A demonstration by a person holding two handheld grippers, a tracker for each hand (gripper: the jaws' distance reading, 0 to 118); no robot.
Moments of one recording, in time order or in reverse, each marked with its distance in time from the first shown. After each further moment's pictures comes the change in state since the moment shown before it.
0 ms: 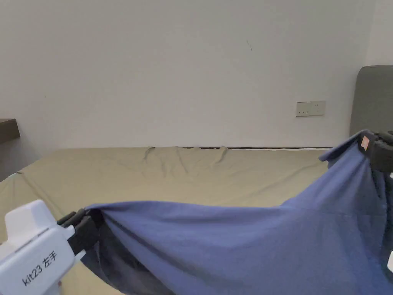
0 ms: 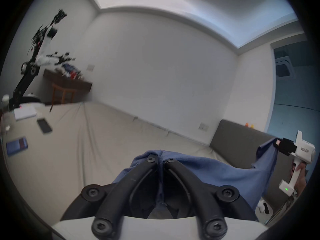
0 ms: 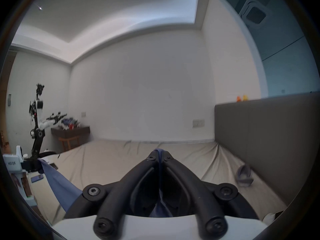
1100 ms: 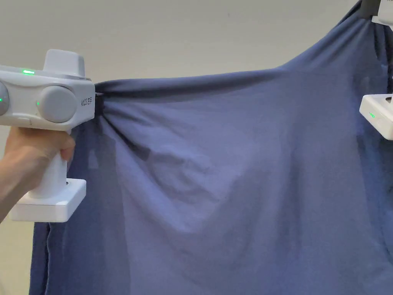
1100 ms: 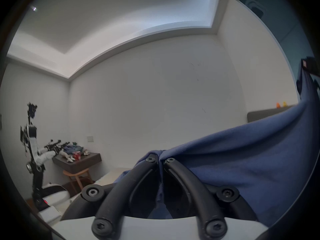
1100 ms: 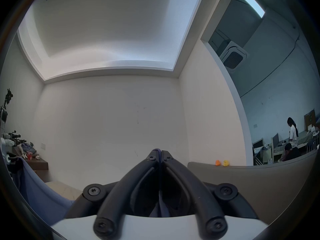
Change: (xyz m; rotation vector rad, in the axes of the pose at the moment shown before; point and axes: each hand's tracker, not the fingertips) left arm 0.133 0.194 -0.250 0.200 0.189 -0.514; right arm 0.038 0.171 -0.207 0.413 -0.317 0.145
